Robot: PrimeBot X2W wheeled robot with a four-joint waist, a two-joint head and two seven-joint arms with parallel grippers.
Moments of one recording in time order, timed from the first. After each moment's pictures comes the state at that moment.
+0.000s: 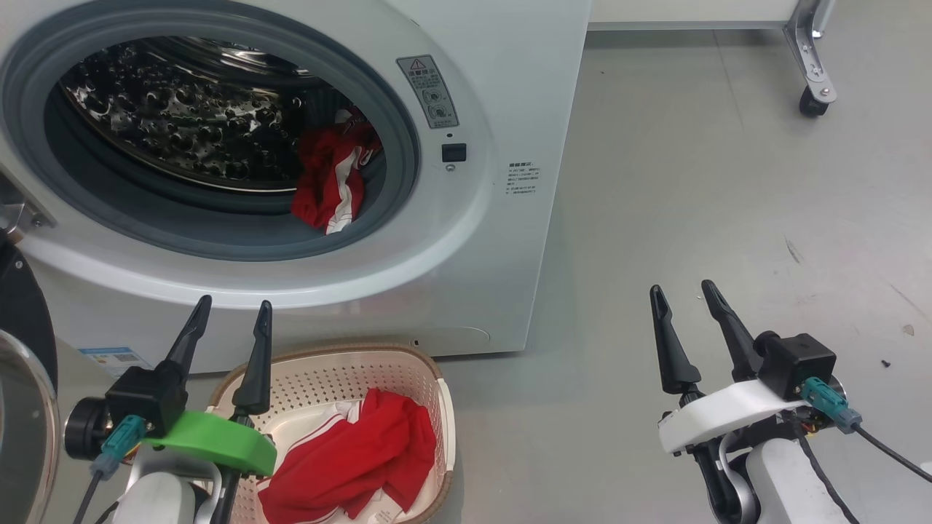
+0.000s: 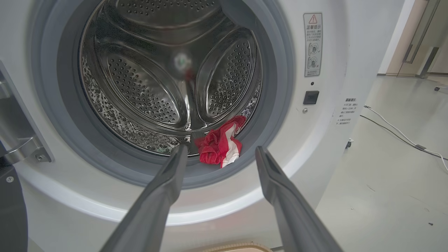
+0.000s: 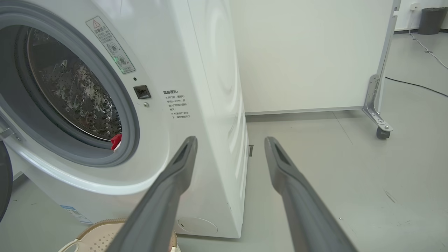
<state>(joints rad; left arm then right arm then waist) -0.16 0.08 -0.10 0.27 -0.27 -0.12 -0.25 -0.13 -0.06 0.23 0.27 0.38 0.12 -0.25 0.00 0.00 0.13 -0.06</state>
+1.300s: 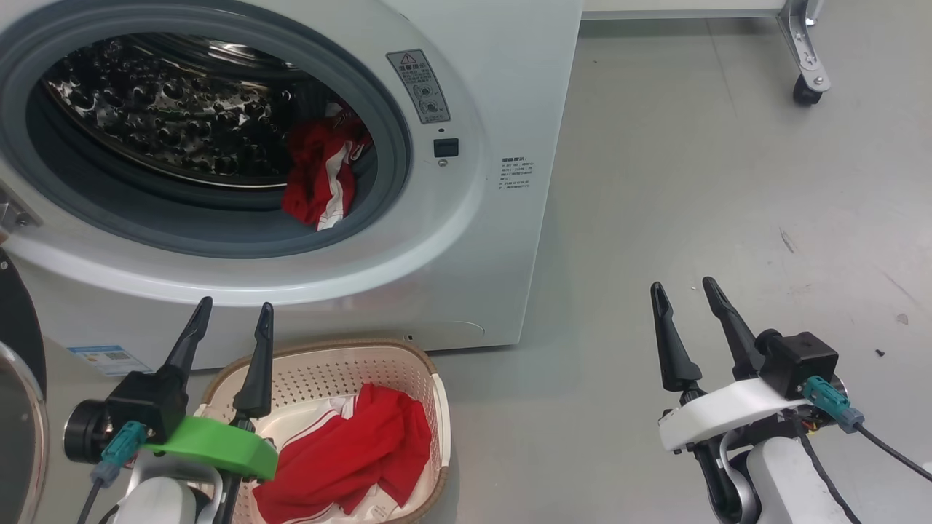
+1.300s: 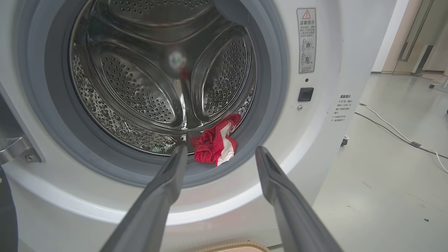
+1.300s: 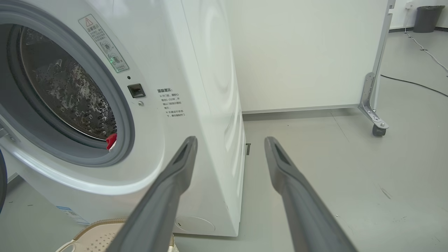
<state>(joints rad) -0.14 0.07 -0.10 0.24 -0.26 -0.12 -0.25 -0.13 -0.06 0.23 0.26 0.38 0.12 -0.25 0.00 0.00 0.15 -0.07</state>
